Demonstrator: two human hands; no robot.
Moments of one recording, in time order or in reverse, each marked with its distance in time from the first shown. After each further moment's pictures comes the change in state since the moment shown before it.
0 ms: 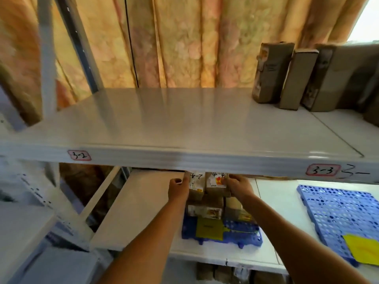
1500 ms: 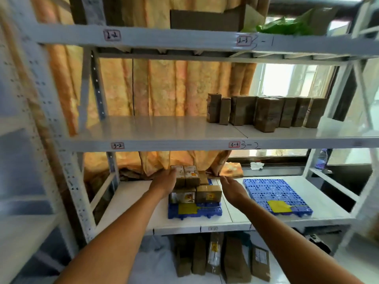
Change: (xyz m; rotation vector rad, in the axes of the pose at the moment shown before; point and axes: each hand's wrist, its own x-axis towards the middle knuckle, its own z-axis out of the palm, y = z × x) left_hand -0.237 0.057 -0.142 0.525 -0.272 0.585; right_hand -0.309 -0.035 -0.071 -0.463 0.237 -0.250
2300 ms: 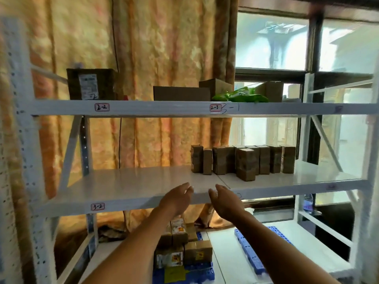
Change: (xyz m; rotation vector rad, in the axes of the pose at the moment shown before) left_hand 0.023 0.158 -0.030 0.084 -0.072 0.318; right_hand 0.041 -0.079 -0.109 -0.251 0.237 -0.213
